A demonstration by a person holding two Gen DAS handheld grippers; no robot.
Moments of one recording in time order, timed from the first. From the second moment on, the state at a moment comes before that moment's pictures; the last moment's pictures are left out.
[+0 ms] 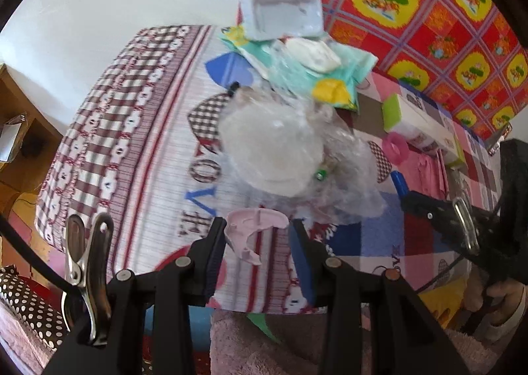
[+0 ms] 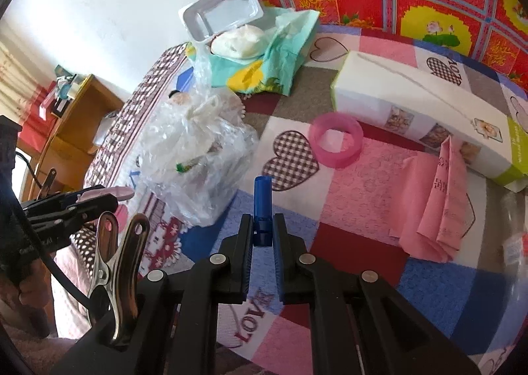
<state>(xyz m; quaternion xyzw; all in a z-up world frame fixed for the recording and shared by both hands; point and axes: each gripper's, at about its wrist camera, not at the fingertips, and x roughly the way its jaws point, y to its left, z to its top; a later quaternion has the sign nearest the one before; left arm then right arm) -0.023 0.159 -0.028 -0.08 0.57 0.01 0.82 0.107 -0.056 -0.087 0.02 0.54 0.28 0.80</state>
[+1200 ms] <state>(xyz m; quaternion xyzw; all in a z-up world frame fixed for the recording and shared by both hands) -0.018 0.289 0.013 -0.08 0.51 0.00 0.85 0.075 0.085 -0.032 0.05 0.50 0.28 0.82</state>
